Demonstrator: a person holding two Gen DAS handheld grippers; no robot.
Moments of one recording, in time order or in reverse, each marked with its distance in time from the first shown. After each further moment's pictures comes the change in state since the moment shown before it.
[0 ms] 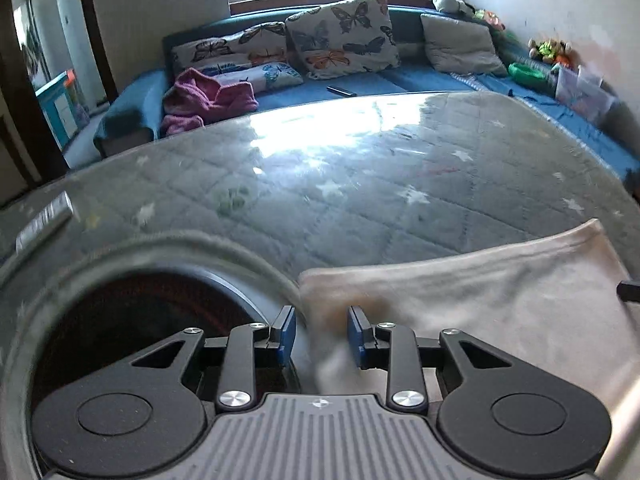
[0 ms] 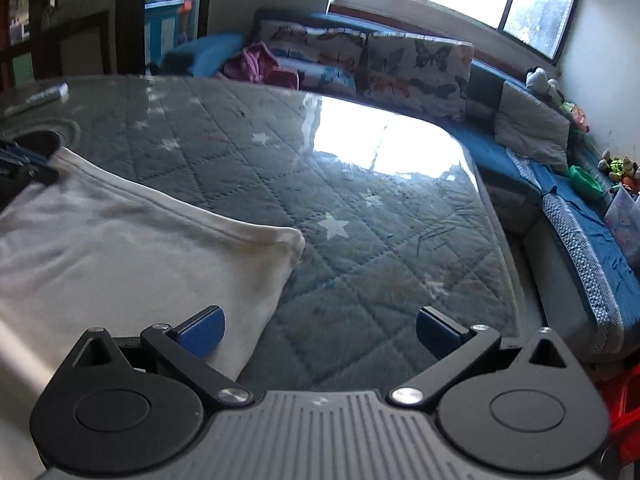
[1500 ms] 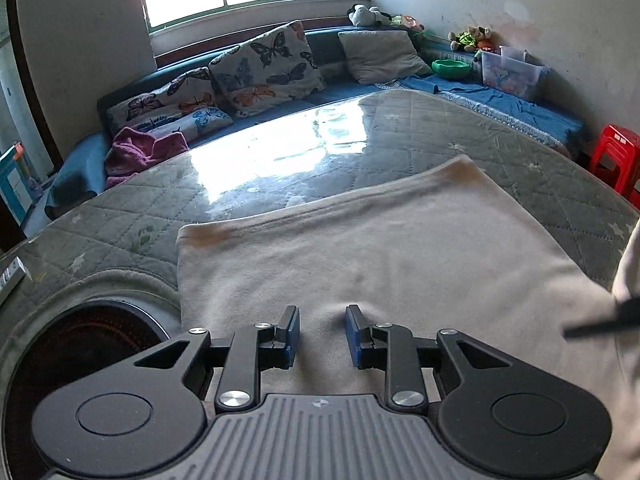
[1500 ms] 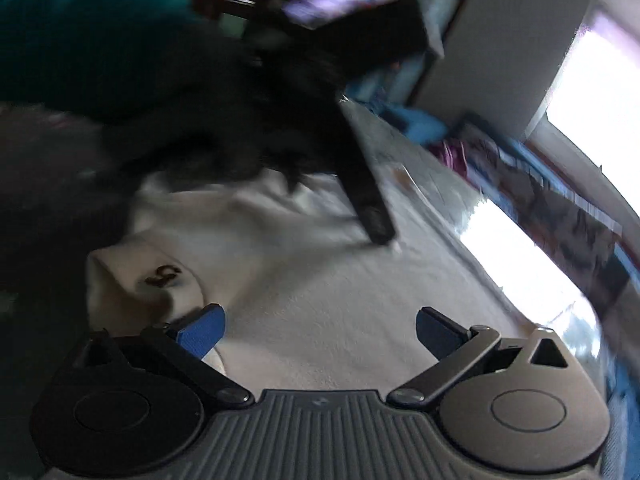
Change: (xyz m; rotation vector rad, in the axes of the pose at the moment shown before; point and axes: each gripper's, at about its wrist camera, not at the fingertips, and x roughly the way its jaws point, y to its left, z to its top) left arm -0.019 -0.067 -0.036 0.182 -0.111 -0.123; right arm -0.092 0.170 -0.069 -0.603 -0.266 0.297
